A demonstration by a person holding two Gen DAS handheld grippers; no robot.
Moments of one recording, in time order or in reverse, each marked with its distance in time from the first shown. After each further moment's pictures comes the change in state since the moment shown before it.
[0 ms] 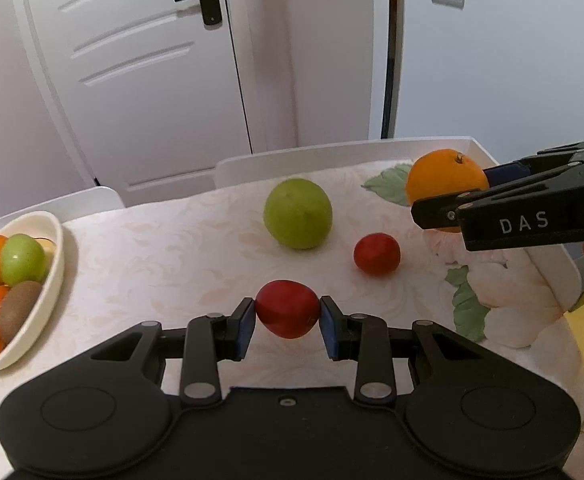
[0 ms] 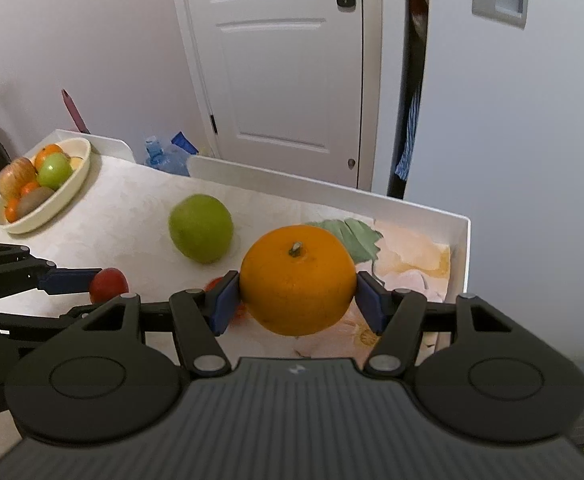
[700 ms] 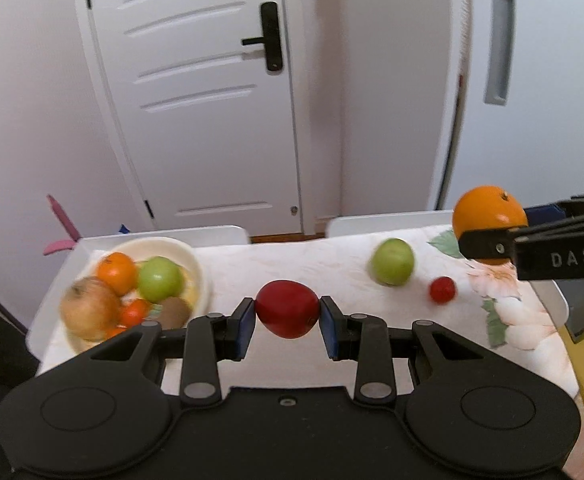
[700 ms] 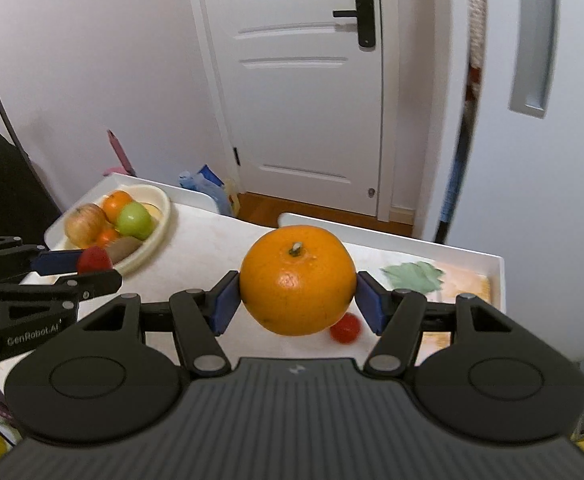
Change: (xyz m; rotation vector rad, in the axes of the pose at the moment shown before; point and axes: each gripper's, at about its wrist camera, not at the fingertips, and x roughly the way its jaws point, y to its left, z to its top) left arm -0.109 0.097 0.002 -0.071 -0.104 0.073; right arm -0.074 0.094 0.038 0.034 -0.068 0.024
